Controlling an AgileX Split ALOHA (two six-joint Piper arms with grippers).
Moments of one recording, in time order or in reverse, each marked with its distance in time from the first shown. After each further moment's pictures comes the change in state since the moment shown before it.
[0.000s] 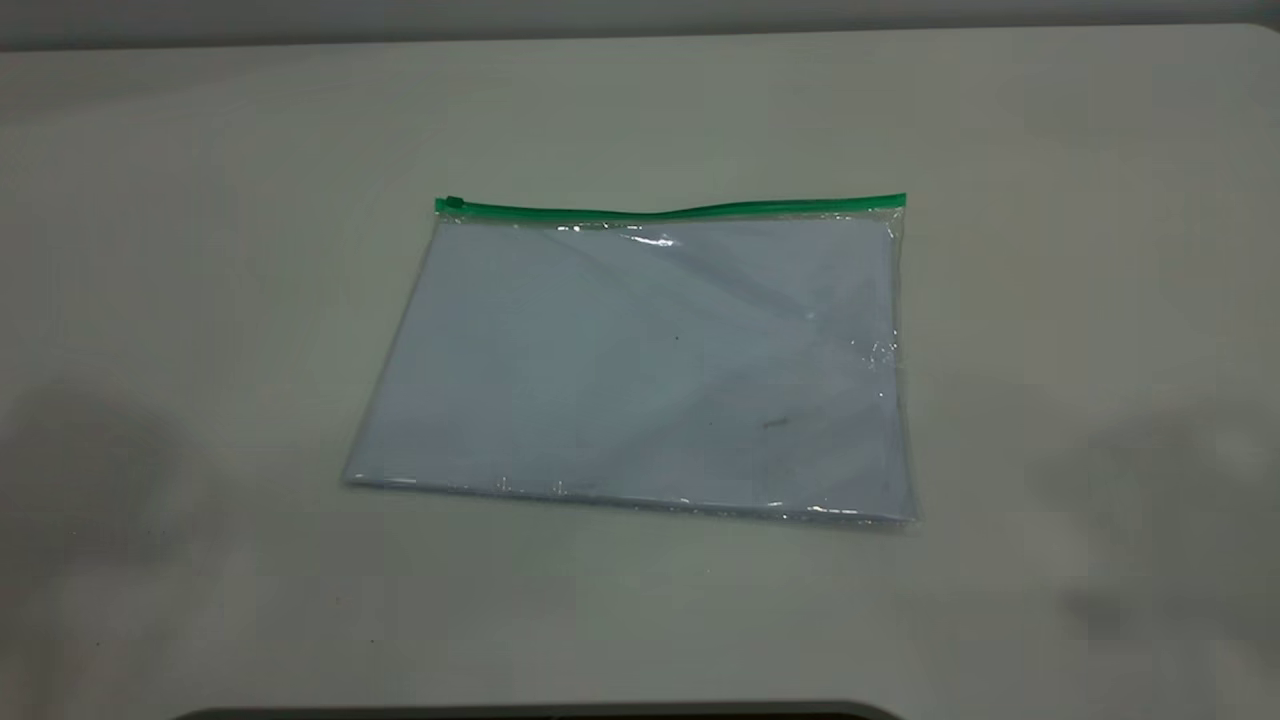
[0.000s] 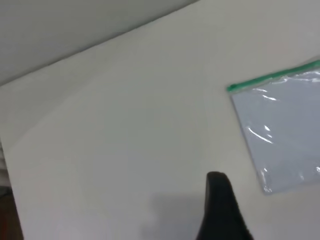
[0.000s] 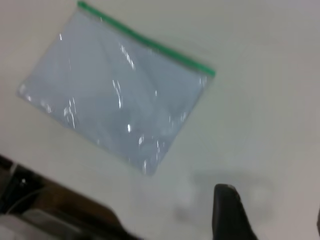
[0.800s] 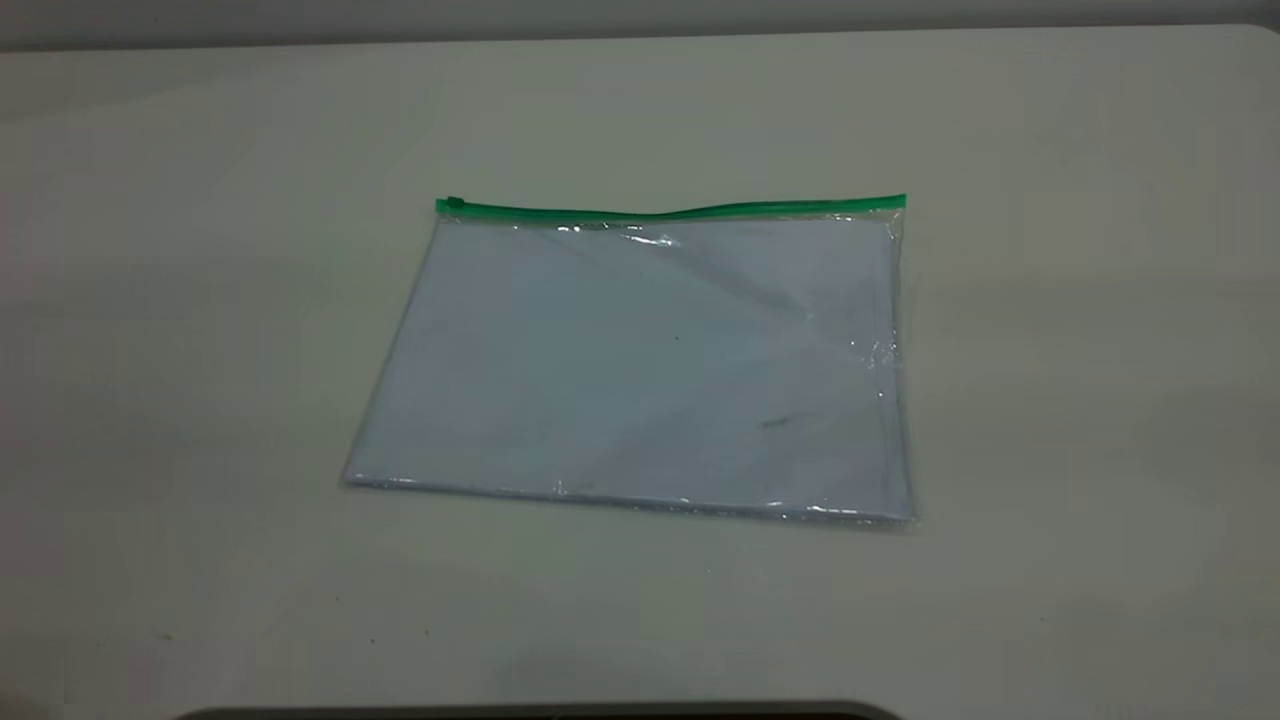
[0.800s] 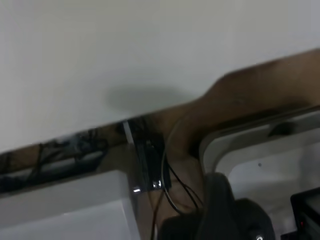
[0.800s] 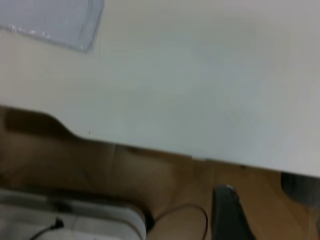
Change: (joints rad) left arm 0.000 -0.538 0.988 -0.004 -0.045 -0.156; right arm 0.000 -0.693 0.830 -0.219 -0.121 0.261
